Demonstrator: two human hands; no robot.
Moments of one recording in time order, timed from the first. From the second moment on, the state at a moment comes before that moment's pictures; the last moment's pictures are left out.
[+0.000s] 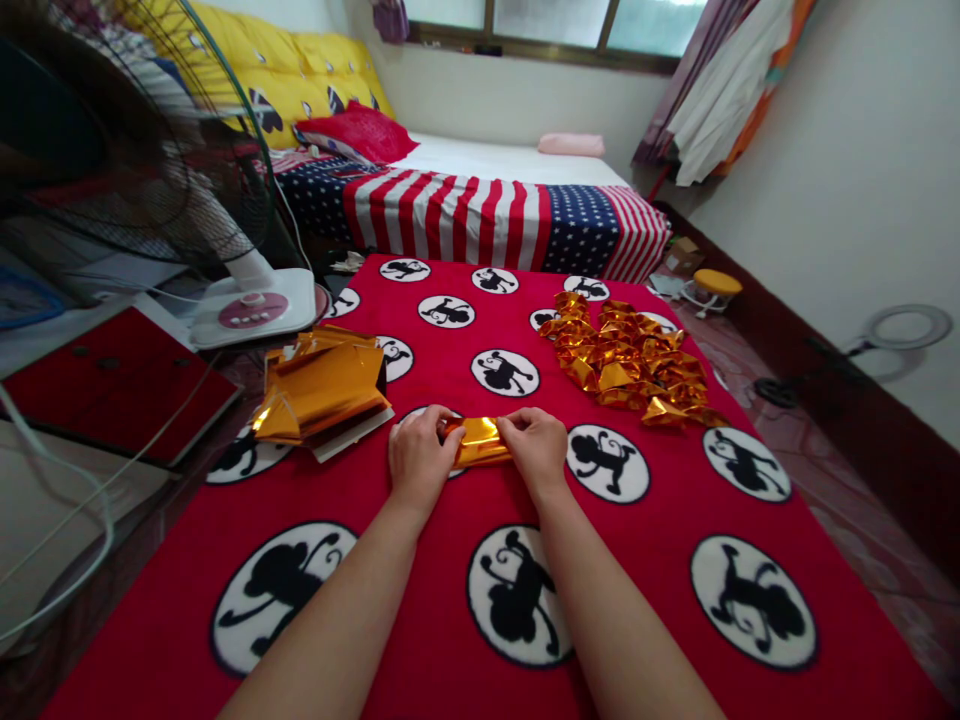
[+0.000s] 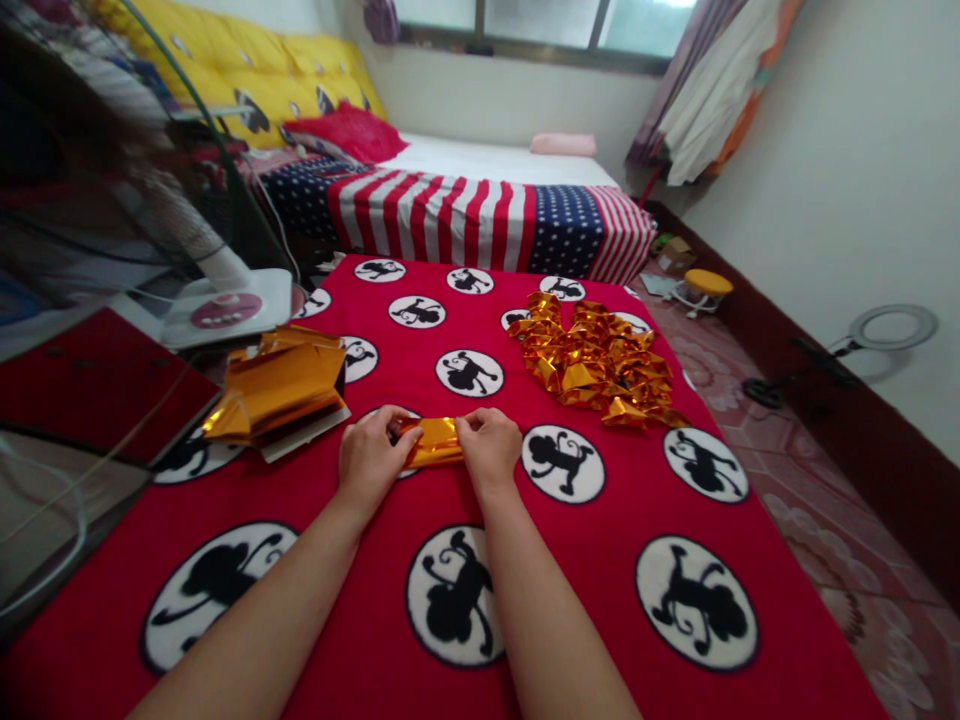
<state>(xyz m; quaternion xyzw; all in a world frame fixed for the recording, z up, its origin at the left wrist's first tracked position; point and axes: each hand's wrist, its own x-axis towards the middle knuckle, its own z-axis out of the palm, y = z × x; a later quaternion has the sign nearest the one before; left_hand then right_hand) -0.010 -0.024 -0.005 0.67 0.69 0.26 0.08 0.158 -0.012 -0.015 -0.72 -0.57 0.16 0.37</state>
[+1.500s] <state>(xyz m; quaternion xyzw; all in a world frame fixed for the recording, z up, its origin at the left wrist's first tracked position) -0.023 -0.028 -0.002 0.78 0.55 0.24 0.16 0.123 -0.049 -0.007 -0.74 -0.63 0.03 0.23</state>
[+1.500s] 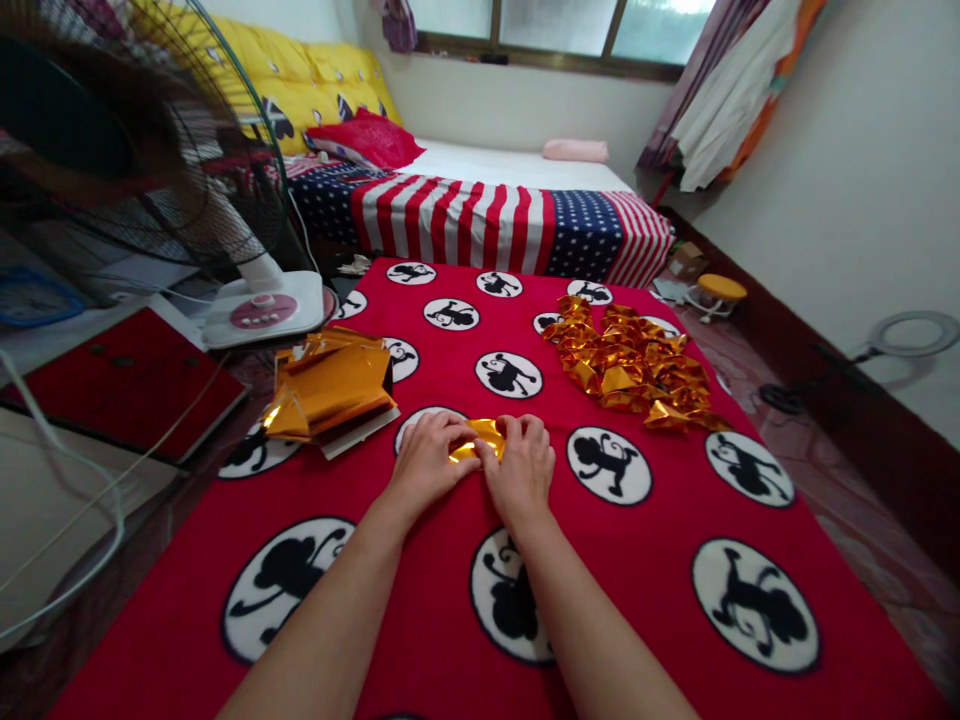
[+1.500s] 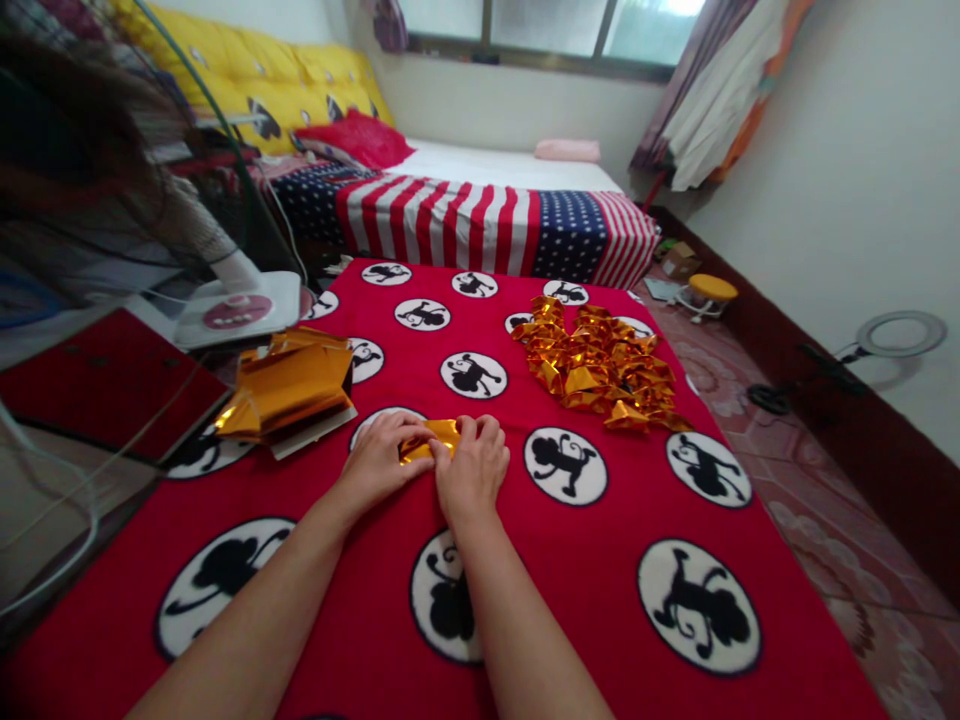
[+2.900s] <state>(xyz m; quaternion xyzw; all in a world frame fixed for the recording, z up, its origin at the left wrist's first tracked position) 0.002 -0.037 0.003 0.72 0.64 0.24 0.12 0.168 -0.050 -0.020 -0.63 -0.66 0.20 0.36</state>
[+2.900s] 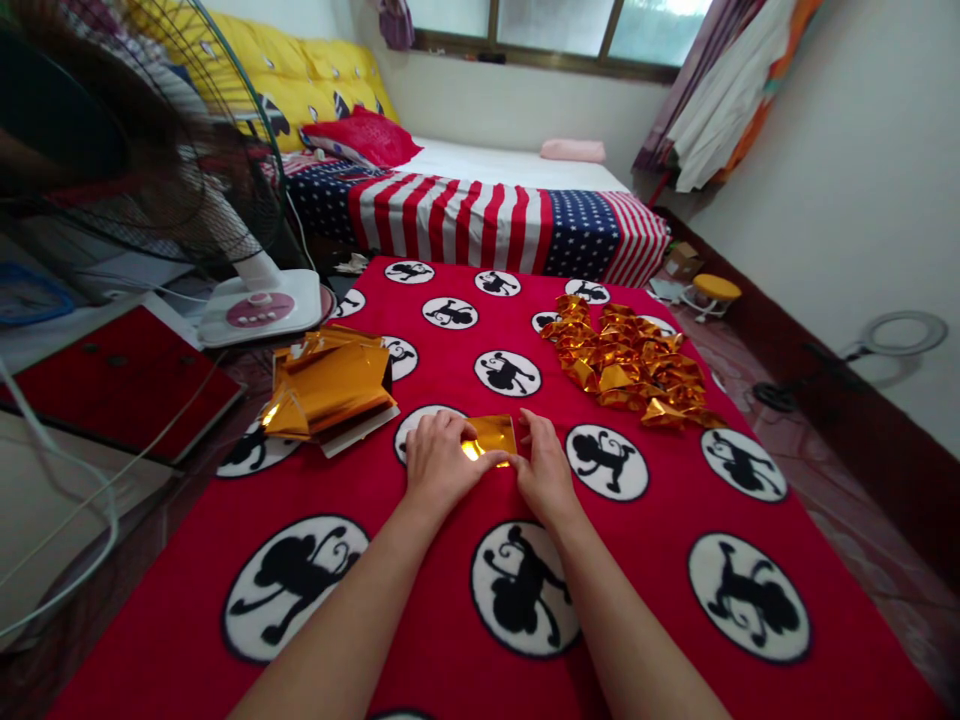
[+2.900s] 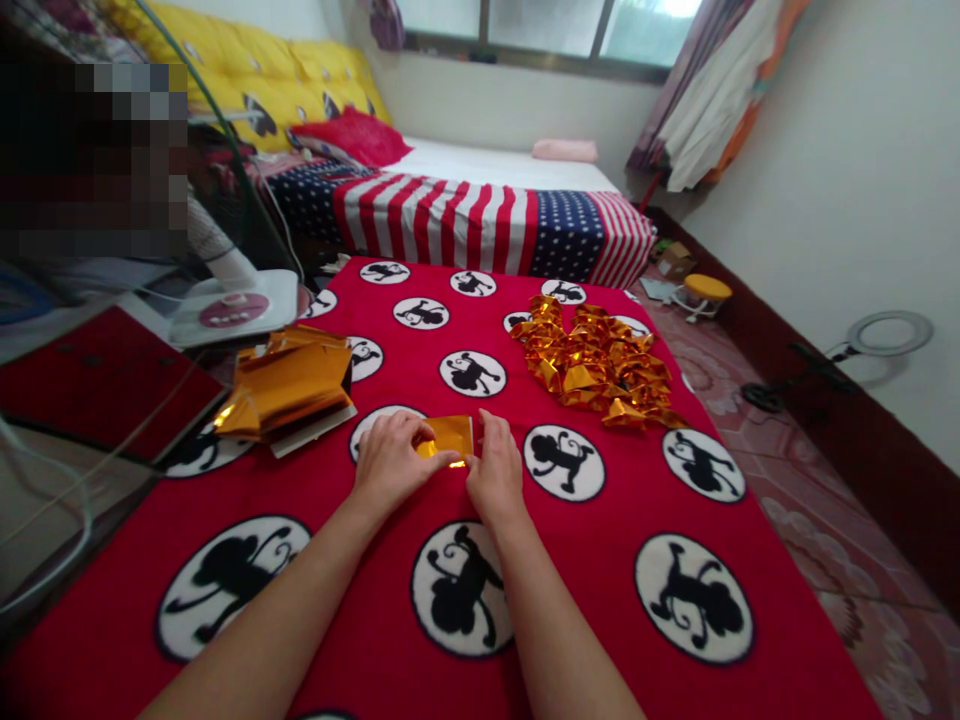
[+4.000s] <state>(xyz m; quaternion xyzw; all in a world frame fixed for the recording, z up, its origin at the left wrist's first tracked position) -0.042 -0.019 -0.004 0.79 0.47 0.26 0.30 0.162 -0.055 -0.013 -0.67 -0.60 0.20 0.38</state>
